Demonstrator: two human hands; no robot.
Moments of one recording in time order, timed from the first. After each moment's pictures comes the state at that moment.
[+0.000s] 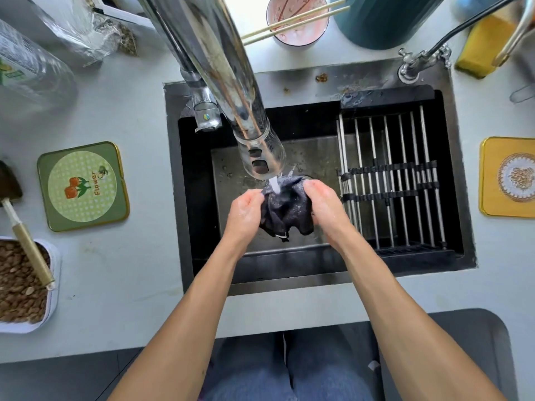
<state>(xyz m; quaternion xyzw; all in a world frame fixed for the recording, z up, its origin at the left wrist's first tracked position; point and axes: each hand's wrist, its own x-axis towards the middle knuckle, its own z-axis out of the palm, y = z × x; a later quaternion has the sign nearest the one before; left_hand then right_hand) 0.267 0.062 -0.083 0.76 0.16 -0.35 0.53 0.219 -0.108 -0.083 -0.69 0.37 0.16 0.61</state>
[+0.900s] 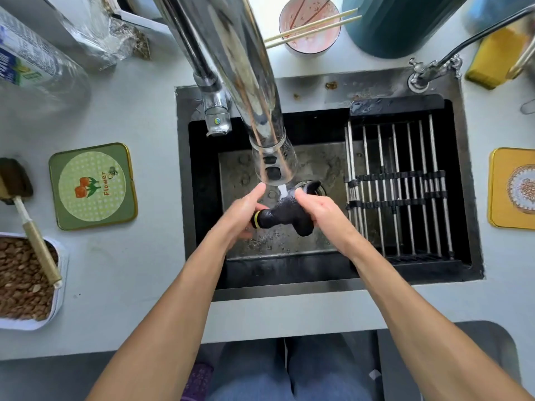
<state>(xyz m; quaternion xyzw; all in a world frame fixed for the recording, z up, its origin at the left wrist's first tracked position) 0.300 0.083 -0.079 0.72 0.18 -0.53 0.40 0.219 -0.109 -0.063 -0.66 0.23 0.25 0.67</state>
